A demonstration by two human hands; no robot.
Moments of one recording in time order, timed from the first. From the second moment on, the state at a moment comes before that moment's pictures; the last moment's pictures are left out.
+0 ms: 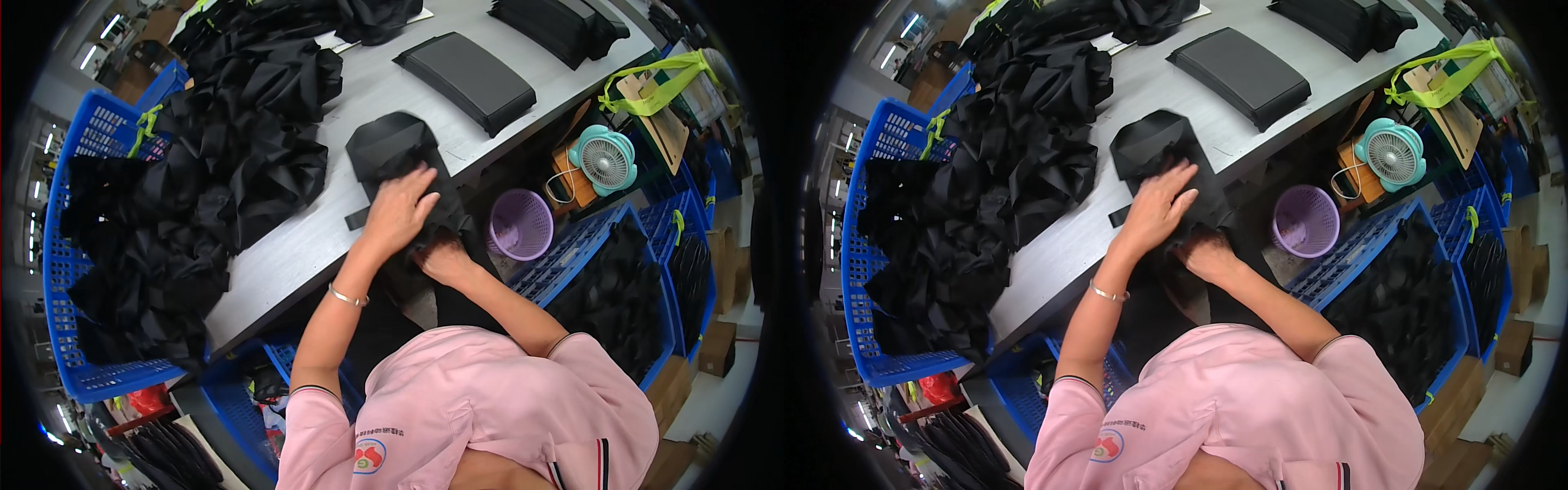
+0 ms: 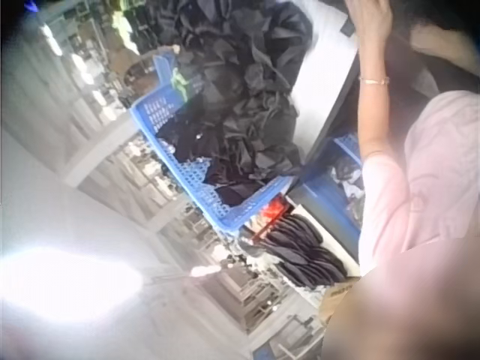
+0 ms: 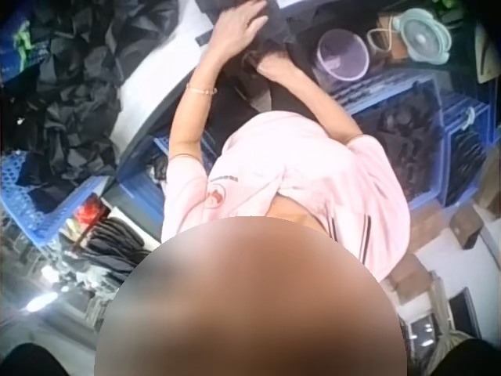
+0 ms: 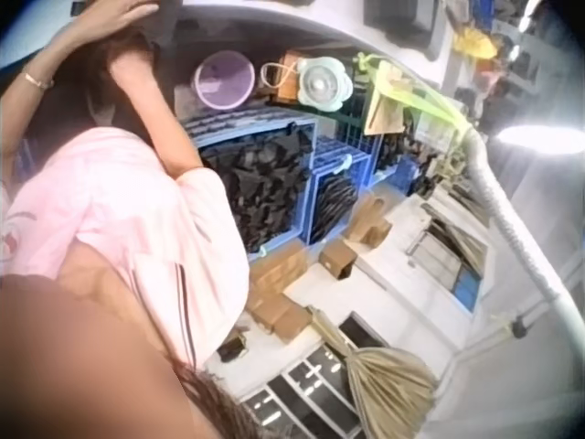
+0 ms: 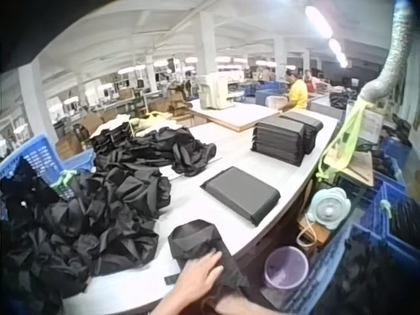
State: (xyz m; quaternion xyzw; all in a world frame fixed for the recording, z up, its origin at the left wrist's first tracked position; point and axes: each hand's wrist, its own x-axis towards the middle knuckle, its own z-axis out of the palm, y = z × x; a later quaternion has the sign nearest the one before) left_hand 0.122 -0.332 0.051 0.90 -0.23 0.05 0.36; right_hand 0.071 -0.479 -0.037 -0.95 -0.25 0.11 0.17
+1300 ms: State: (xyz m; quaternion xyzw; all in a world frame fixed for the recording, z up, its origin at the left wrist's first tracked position) left_hand -0.061 -0.395 0.299 0.35 -0.08 -0.12 0.92; right_hand -0.122 -0.773 -0.185 -0.95 0.20 0.25 0.04
